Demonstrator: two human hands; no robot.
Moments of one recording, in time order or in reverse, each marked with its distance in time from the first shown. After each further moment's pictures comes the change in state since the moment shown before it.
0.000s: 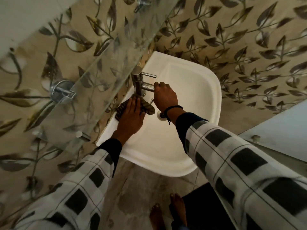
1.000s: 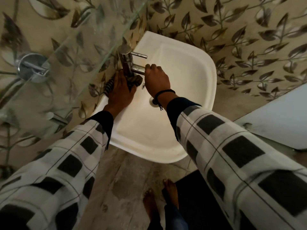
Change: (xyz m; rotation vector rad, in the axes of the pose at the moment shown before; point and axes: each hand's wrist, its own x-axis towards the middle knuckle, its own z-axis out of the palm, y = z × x) left_hand 0.042 0.000 -0.007 -0.282 -0.013 -0.242; right_hand -0.002 0.002 0.002 -0.042 0.043 -0.019
